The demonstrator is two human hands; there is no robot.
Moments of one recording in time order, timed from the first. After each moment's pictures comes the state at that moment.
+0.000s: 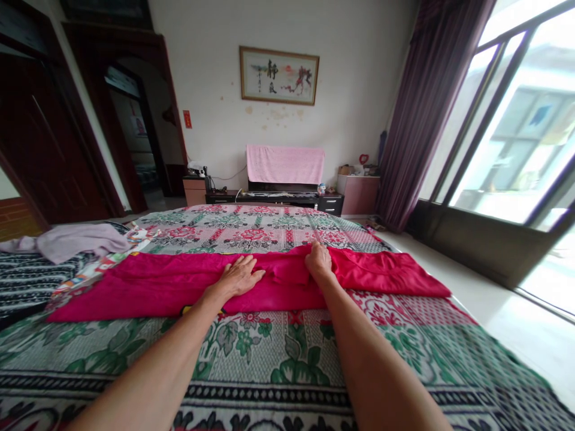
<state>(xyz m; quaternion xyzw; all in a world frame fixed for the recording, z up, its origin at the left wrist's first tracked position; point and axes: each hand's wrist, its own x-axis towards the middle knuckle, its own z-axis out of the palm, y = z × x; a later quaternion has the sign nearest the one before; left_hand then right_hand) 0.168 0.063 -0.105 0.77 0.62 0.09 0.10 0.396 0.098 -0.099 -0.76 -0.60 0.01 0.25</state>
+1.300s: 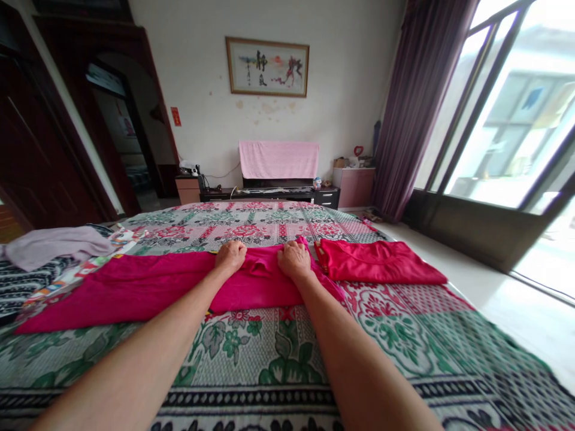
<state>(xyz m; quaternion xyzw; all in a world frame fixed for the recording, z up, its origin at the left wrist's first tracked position) 0.170 0.127 -0.122 0.71 0.67 0.23 -0.04 0.358 0.094 -0.112 -0.67 -0.71 -0.03 0.19</state>
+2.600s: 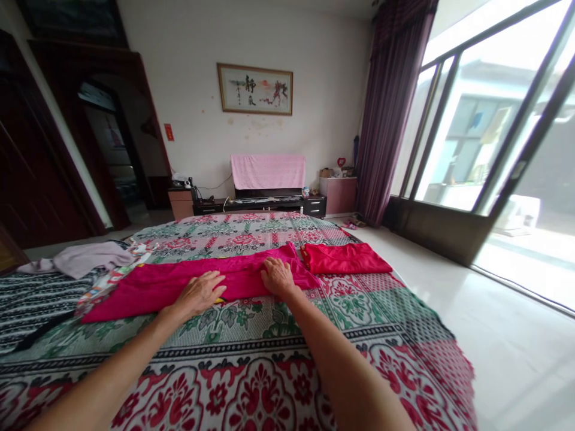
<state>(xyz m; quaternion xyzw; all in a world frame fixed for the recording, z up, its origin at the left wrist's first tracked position) 0.093 -0.004 -0.104 0.81 0.57 0.11 -0.07 0.335 0.012 -0.100 -0.60 -0.77 0.00 0.22</state>
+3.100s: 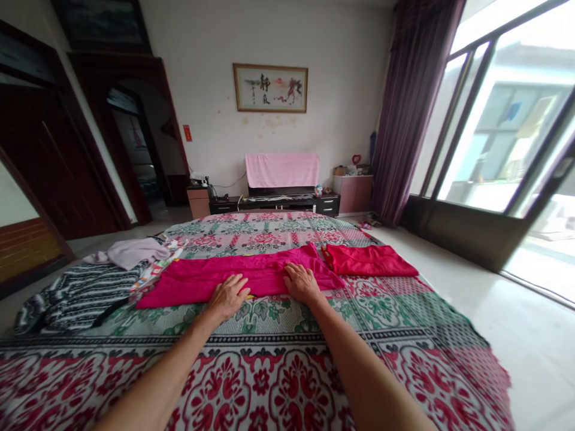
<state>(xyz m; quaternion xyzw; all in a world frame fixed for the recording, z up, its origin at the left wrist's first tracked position) 0.079 -0.020 -0.124 0.79 0.59 0.18 -0.02 0.325 -0.005 -0.113 -0.59 -0.78 -0.02 0.19</state>
